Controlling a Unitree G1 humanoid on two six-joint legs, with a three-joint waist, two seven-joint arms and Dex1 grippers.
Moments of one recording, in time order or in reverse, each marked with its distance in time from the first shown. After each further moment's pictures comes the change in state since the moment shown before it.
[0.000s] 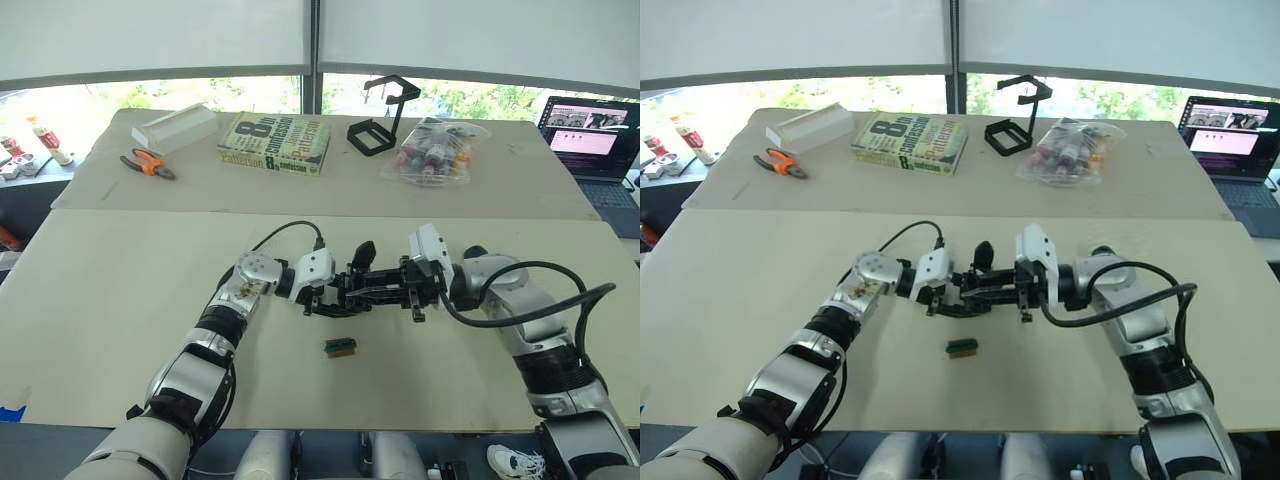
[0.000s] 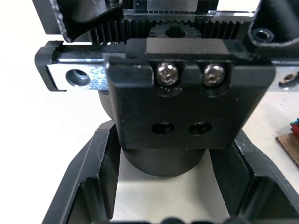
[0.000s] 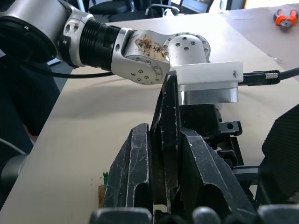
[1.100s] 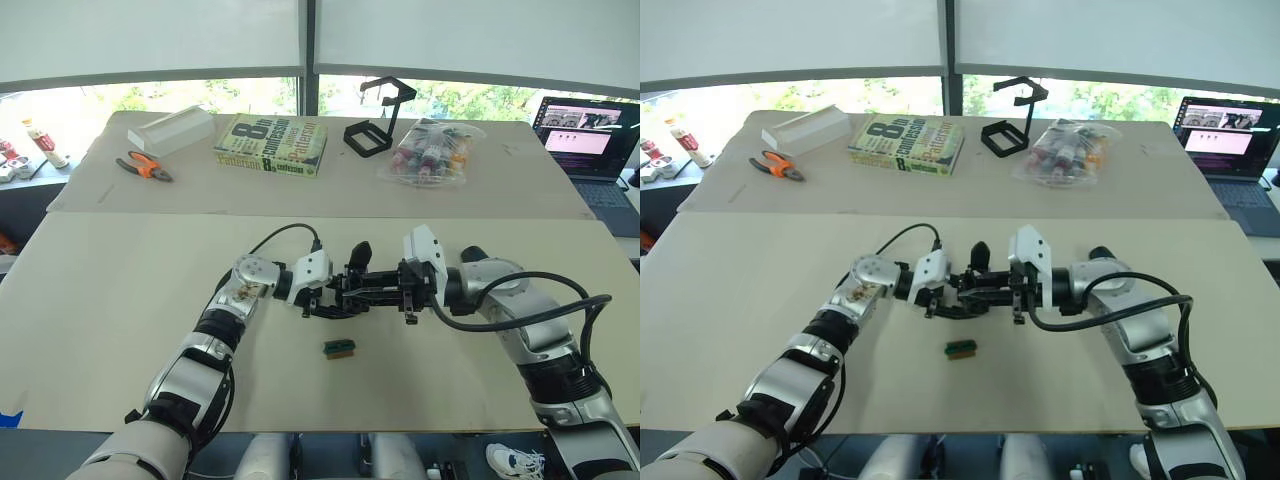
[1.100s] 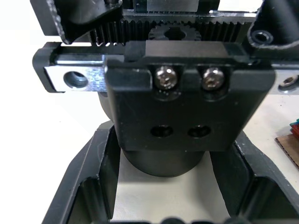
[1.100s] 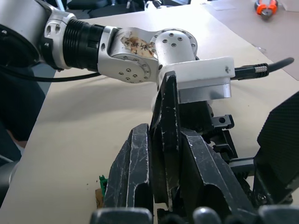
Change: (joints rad) left arm 0.026 0.007 0.013 -0.026 -0.001 0.016 0.006; right arm 0.042 -0.005 0.002 -0.136 0.001 0.137 -0.156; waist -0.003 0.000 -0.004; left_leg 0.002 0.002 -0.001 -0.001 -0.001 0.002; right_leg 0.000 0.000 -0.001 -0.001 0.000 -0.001
